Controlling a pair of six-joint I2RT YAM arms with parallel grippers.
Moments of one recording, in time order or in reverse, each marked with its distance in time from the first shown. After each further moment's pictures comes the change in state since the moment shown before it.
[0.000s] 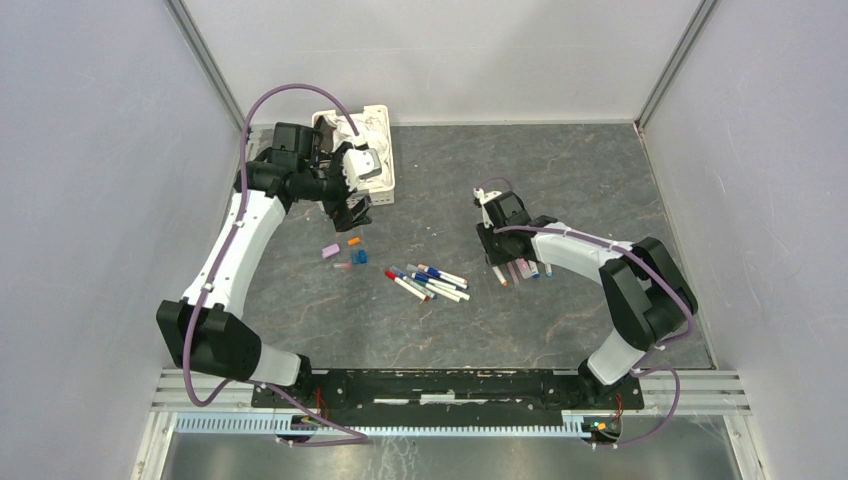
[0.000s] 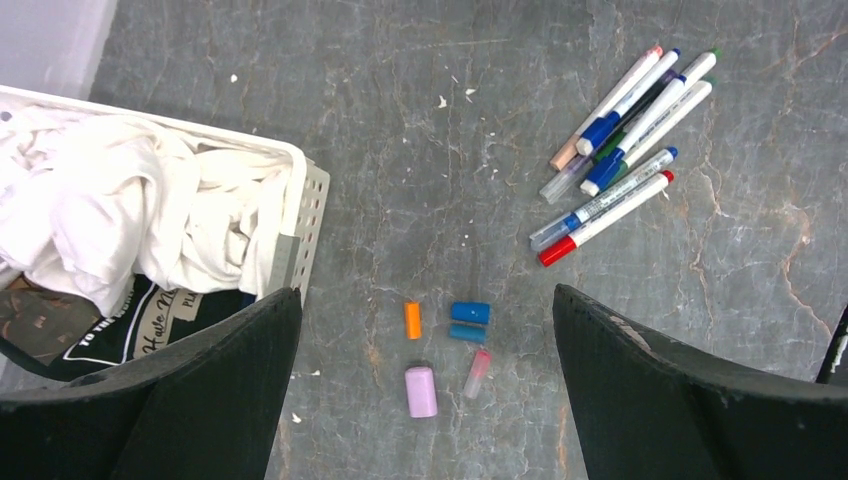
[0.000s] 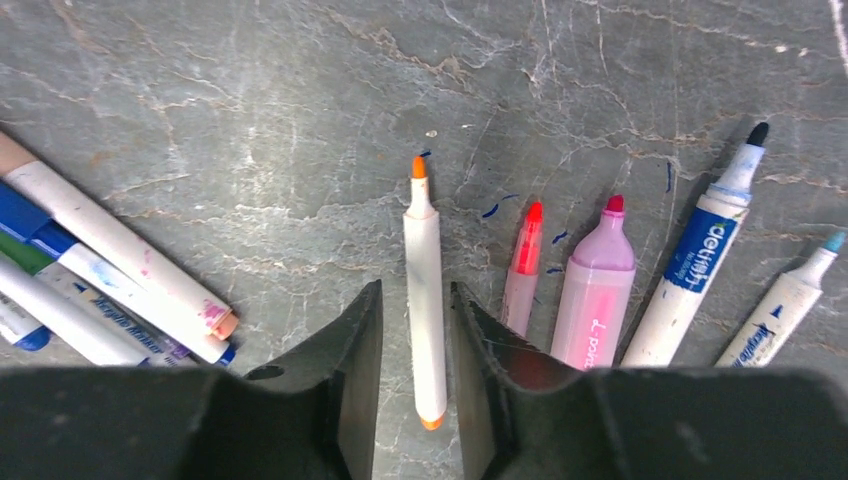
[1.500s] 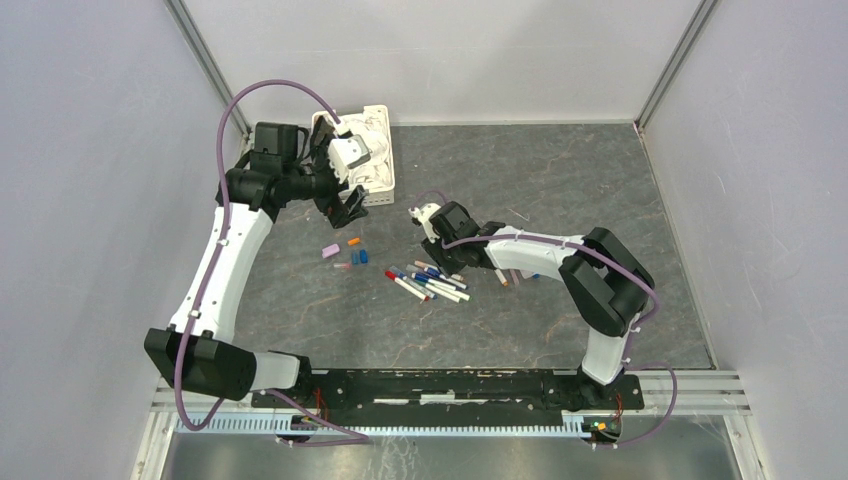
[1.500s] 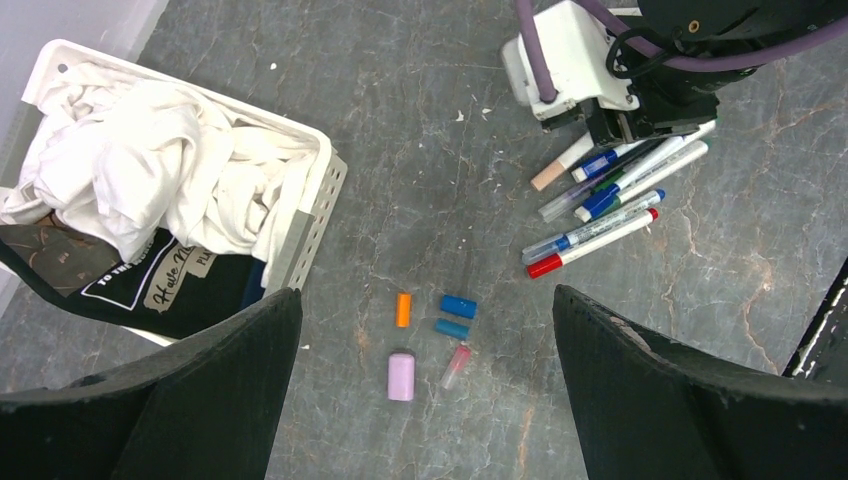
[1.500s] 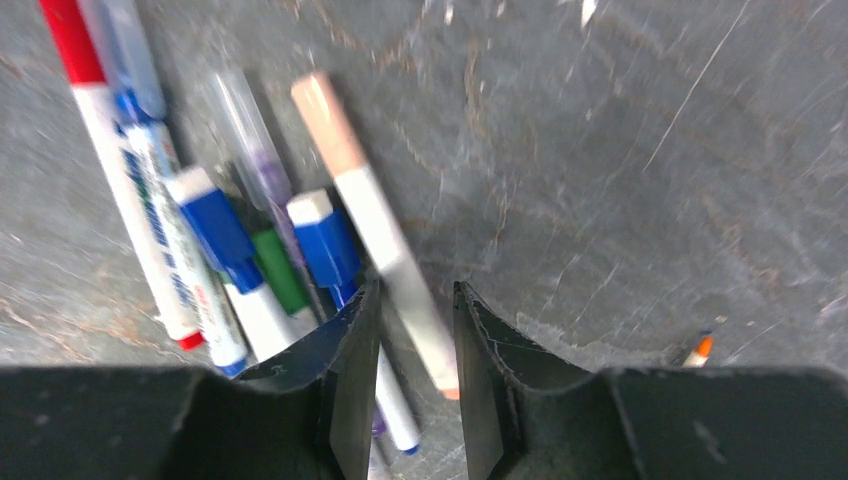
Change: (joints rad) left arm 0.015 -0.093 0.007 0.022 -0.036 -0.167; right arm 0.240 0.189 0.172 0.058 -0.043 -0.134
